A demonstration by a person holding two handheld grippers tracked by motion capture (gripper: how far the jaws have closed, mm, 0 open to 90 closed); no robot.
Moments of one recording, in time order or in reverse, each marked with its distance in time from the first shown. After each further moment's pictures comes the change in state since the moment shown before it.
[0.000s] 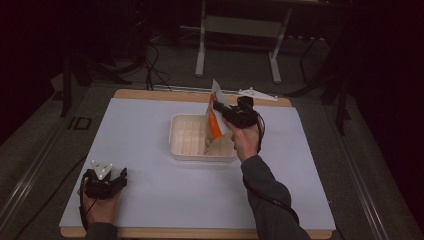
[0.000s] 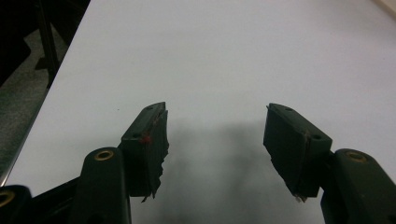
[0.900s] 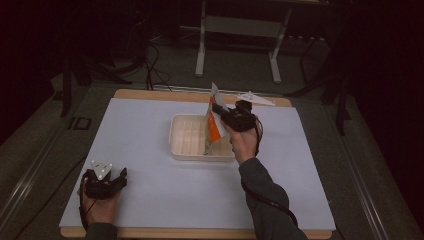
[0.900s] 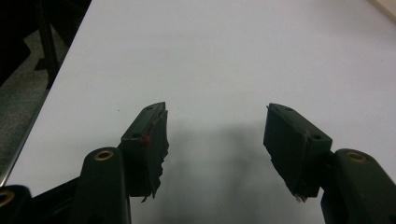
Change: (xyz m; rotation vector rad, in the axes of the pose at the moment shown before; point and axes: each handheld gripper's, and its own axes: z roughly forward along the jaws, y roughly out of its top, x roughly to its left) left arm 0.001 0.000 -0.001 -0.005 -0.003 -0.003; right arm 0.001 -0.013 0.003 -0.020 -0.010 -0.017
